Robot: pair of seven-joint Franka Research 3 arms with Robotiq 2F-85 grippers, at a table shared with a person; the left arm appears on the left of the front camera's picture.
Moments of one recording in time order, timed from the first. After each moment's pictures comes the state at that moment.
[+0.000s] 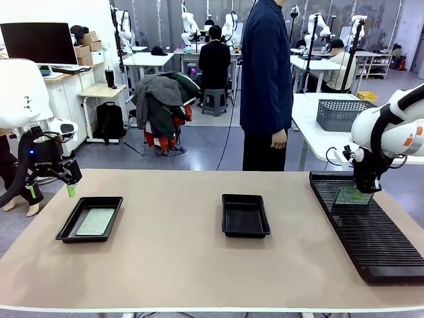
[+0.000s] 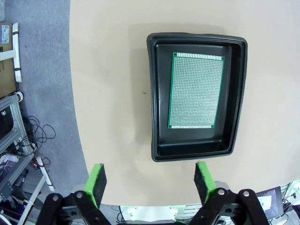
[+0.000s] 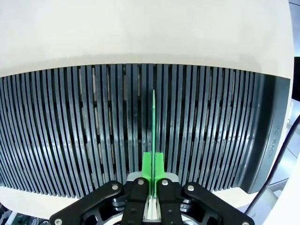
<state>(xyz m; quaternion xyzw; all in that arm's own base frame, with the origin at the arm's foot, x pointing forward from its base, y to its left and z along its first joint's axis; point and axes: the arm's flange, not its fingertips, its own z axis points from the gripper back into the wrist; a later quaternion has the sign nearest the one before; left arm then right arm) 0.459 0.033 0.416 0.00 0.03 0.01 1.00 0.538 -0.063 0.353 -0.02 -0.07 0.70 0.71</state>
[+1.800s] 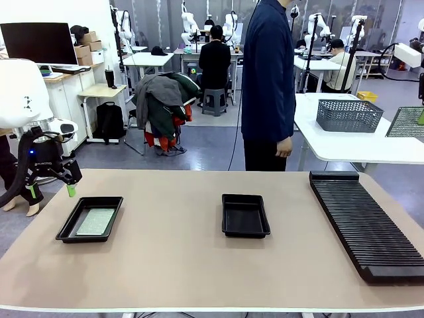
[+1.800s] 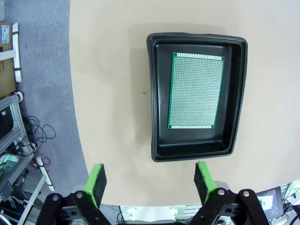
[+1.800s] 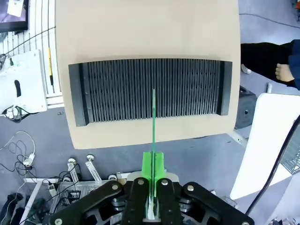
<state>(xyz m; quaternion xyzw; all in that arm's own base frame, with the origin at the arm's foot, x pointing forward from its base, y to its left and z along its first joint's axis) 0.459 0.033 0.415 0.00 0.03 0.01 1.00 0.395 -0.055 0.658 -0.06 -0.08 0.69 0.72</state>
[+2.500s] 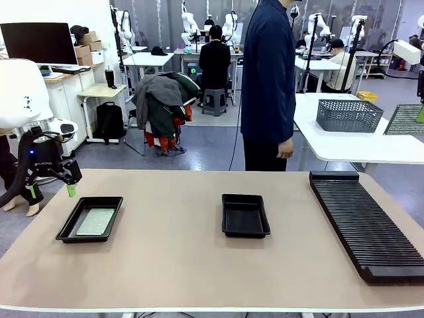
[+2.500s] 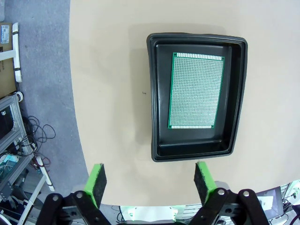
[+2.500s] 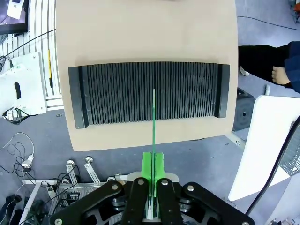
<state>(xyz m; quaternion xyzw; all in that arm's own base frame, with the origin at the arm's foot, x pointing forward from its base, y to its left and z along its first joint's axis) 0.459 0.033 0.415 0.00 0.03 0.01 1.00 0.395 -0.052 0.661 -0.06 -0.08 0.69 0.72</state>
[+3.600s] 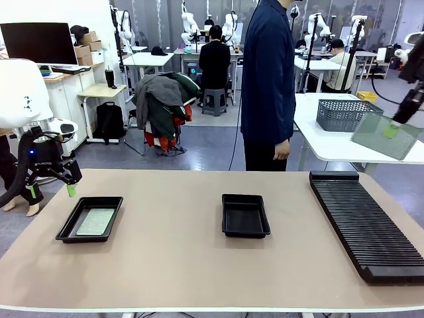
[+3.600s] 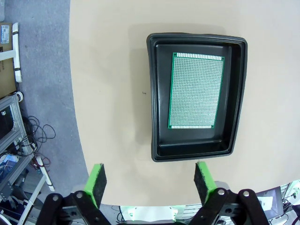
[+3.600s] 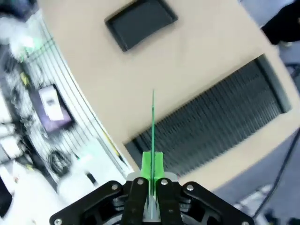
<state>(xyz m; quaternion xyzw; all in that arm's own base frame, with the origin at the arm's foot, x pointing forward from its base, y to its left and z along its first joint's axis) 0.459 0.033 0.415 0.00 0.03 0.01 1.00 0.421 -0.029 0.614 0.16 -0.07 0.41 0.89</state>
